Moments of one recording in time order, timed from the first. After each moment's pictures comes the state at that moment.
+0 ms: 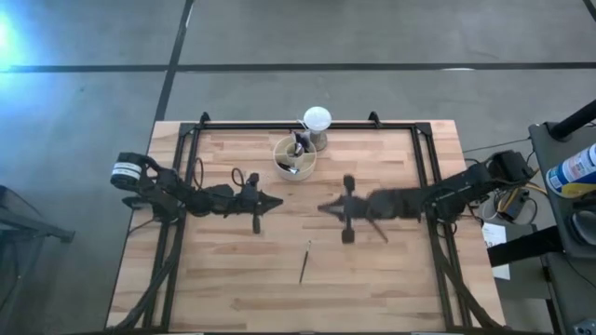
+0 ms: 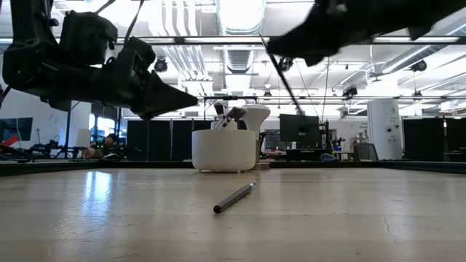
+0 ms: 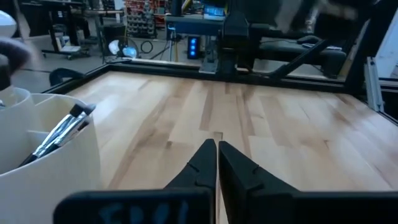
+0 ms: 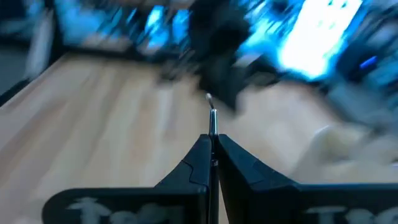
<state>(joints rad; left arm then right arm) -0.02 1.57 0.25 1.28 -0.13 -0.09 0.21 1.37 0.61 0.51 0.29 -0.05</state>
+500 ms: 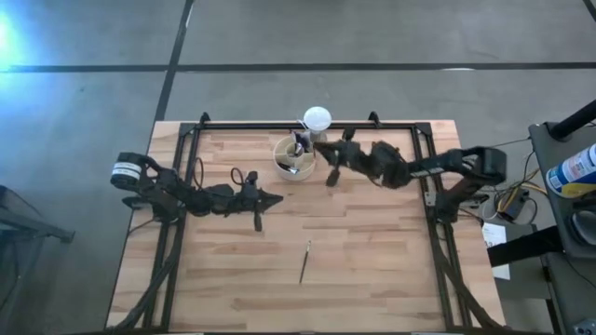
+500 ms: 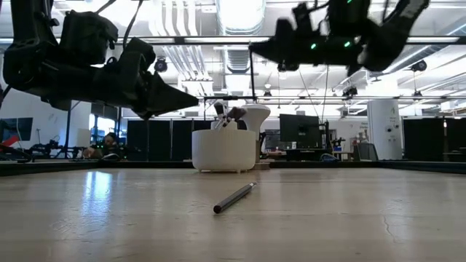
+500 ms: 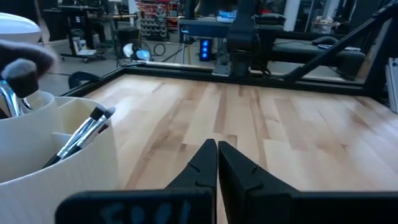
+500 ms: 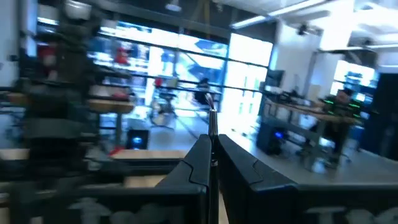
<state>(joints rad) -0.02 1.57 0.25 1.28 -0.18 -0.07 -0.27 1.56 0.63 1.14 0.04 -0.14</state>
